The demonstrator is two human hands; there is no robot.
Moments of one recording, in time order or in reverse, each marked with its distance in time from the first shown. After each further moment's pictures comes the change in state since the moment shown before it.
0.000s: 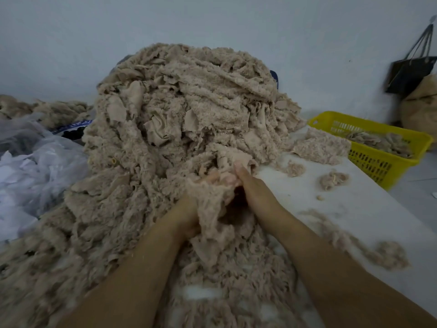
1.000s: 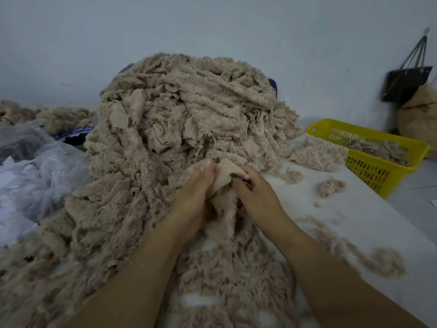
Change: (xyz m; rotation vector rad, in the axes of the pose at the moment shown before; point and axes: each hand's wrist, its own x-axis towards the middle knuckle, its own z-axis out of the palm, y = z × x) left_hand 0.016 0.005 0.000 0.053 0.183 0.192; right_hand -0.009 -0.007 -0.001 -0.148 0.069 -0.343
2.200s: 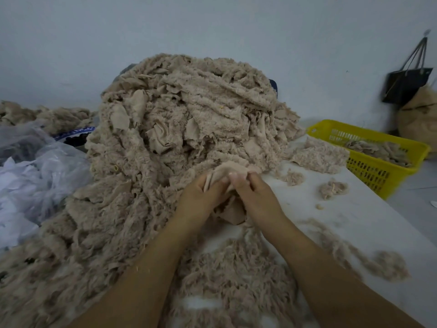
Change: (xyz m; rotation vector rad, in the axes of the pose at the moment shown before) left_hand -0.006 -0.002 0.000 0.276 0.071 0.073; right_hand -0.002 -0.008 0.004 -0.004 0.080 0.103
